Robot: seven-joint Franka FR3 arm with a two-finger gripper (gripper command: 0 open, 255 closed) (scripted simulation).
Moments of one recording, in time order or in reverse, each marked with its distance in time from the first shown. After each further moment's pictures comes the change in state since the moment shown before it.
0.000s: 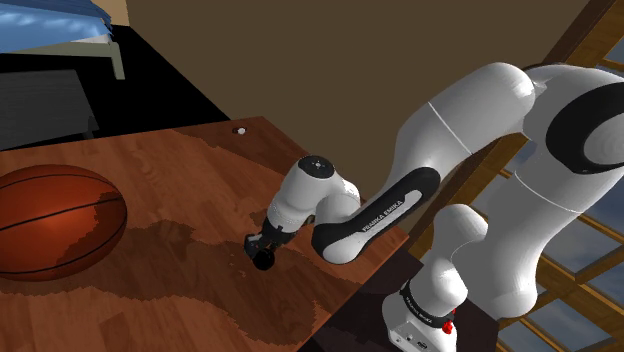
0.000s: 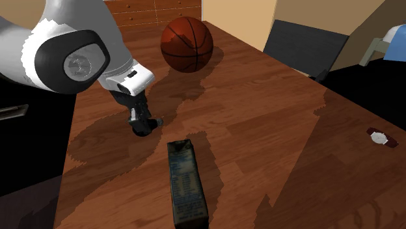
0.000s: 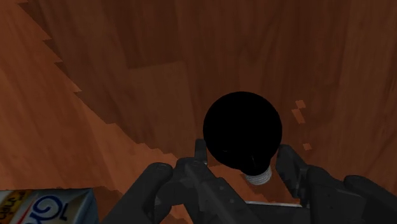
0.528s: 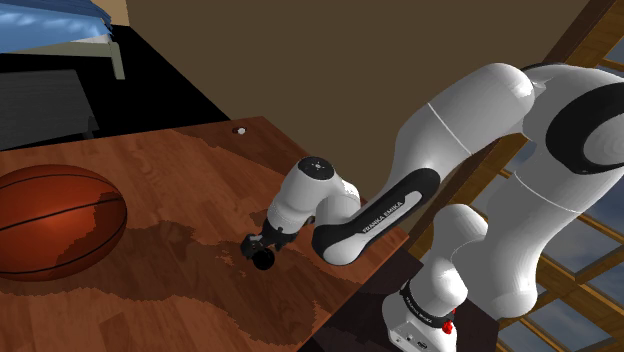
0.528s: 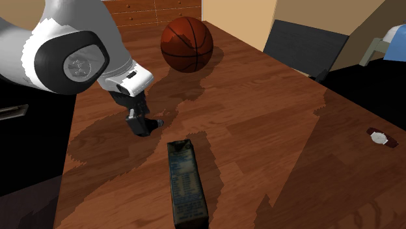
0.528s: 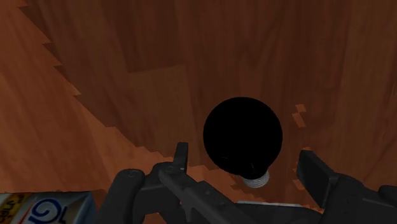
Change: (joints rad) arm 0.003 0.003 0.002 -0.003 0.000 0.002 0.001
